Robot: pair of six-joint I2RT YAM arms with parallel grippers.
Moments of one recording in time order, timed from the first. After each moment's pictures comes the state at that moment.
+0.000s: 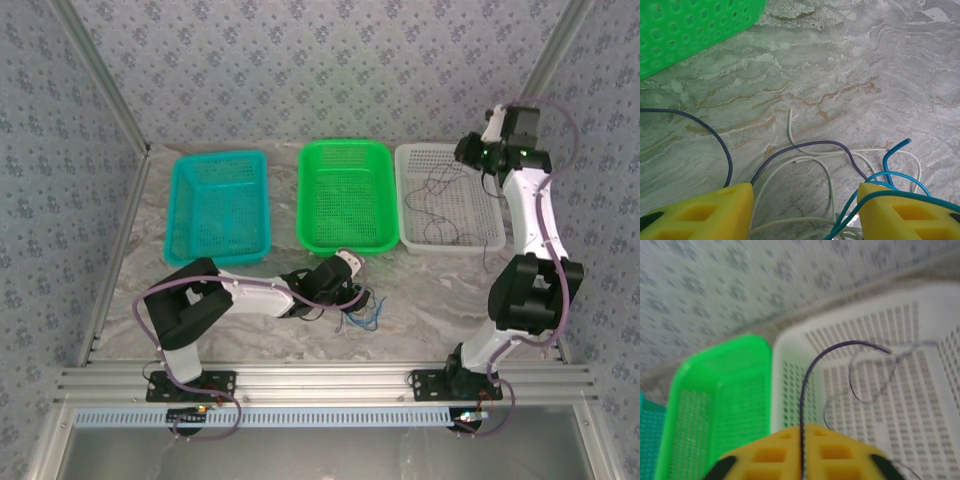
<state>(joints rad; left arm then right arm) -1.08 1.79 0.88 0.18 -0.04 -0.43 -0.17 1.67 1.61 -0.65 -0.36 0.27</state>
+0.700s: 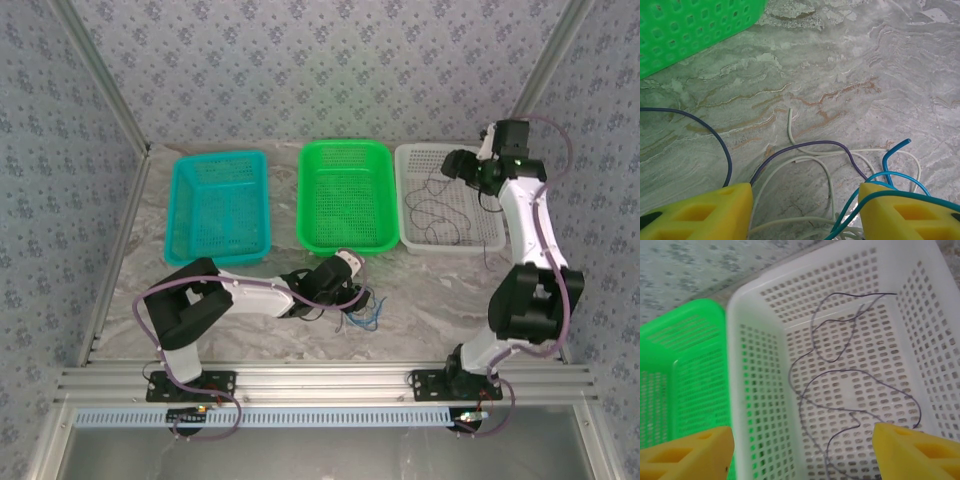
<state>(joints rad) -1.08 1.78 0.88 0.18 -0.04 -0.44 -0.12 1.56 1.50 -0.74 -0.23 0.26</state>
